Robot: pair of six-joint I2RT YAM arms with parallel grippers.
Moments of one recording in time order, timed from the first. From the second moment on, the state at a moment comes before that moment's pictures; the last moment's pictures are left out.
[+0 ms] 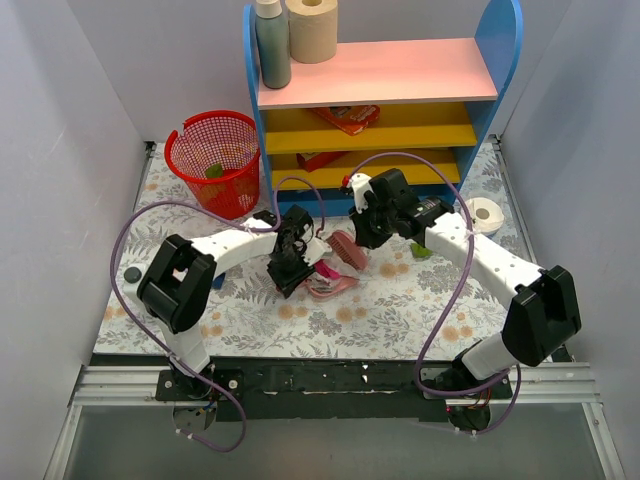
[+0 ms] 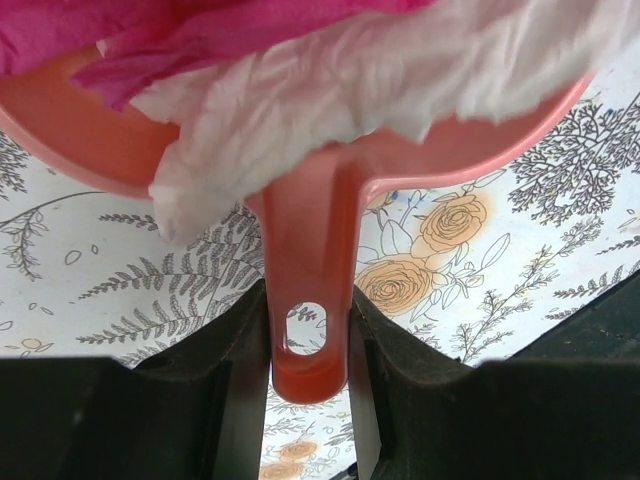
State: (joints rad) left arm -0.65 1.79 1.20 -0.87 0.19 0.35; right arm 0.64 1.49 1.24 -0.62 -0.20 -0.07
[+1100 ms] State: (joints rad) left arm -0.62 1.50 1.12 -0.86 0.26 0.38; right arm 0.54 1.39 1.14 -0.58 -0.07 -0.15
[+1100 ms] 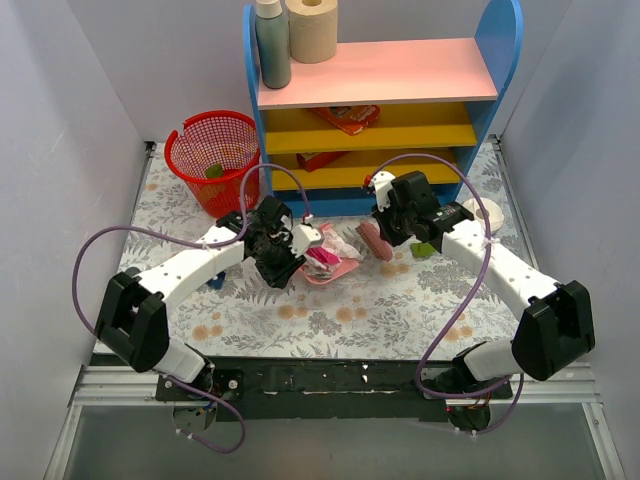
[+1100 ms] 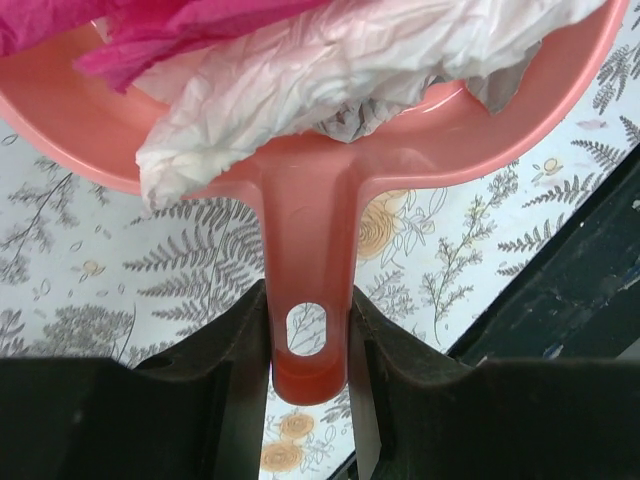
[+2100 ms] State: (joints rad) left arm -0.42 1.16 1.18 -1.08 0.06 0.36; right arm 0.54 1.42 1.14 -0.57 -0.13 -0.11
